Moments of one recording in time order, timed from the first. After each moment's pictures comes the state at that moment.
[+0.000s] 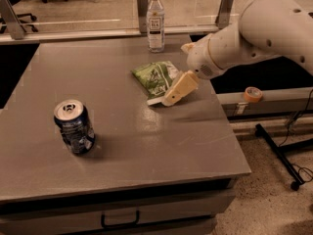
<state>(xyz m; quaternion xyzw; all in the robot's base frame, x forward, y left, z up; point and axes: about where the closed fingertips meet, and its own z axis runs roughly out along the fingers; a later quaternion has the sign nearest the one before) 0.607 -0.053 0.886 -0.57 0.72 0.12 0.39</state>
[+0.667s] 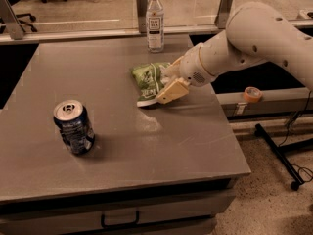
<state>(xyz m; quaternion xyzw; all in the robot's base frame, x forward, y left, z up) 0.602 -0.034 0.860 -0.59 0.71 0.14 0.36</state>
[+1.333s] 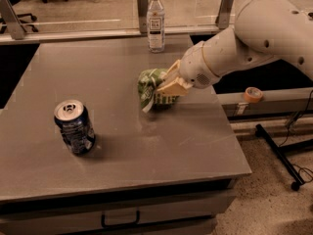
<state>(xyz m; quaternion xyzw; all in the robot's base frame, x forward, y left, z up) 0.564 -0.025 0.881 -0.62 0.68 0.17 0.36</state>
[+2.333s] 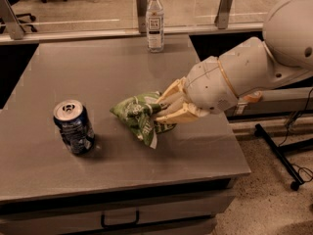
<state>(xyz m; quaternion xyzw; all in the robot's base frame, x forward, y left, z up) 0.443 -0.012 0.907 -0.71 0.55 0.23 0.36</state>
